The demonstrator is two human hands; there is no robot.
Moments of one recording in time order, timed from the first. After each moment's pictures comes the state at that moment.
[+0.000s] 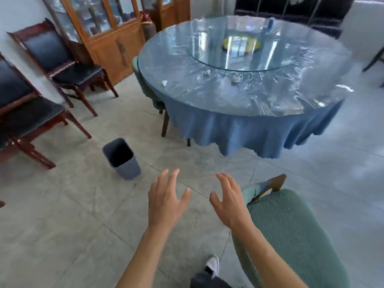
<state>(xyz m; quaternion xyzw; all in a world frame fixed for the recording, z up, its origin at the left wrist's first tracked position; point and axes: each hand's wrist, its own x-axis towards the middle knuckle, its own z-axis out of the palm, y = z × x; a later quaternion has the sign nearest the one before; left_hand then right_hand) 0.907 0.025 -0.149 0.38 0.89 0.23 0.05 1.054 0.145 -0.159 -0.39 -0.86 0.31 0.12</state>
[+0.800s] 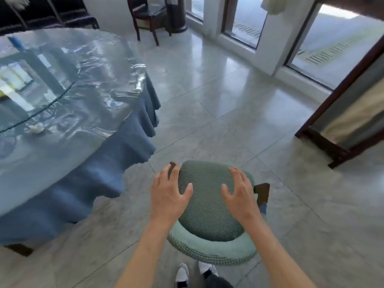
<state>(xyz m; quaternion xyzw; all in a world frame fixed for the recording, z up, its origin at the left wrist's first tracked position) 1.041 0.282 -0.161 0.80 0.54 0.17 0.19 1.227 0.190 -0.161 -0.81 -0.46 0.20 0.30</state>
